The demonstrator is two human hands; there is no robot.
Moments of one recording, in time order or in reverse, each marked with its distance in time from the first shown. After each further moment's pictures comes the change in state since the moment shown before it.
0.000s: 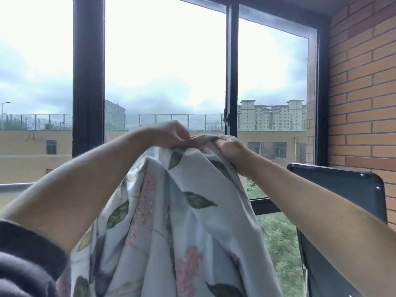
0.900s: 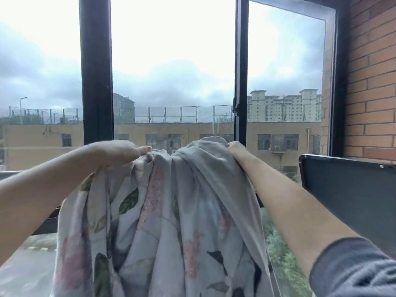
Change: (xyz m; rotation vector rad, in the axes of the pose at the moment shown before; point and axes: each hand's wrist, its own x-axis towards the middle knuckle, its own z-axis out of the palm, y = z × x) left_hand -0.073 -0.080 0.010 0.219 -0.076 -0.560; right_hand 0.065 0.071 -0.016 -0.495 0.215 0.242
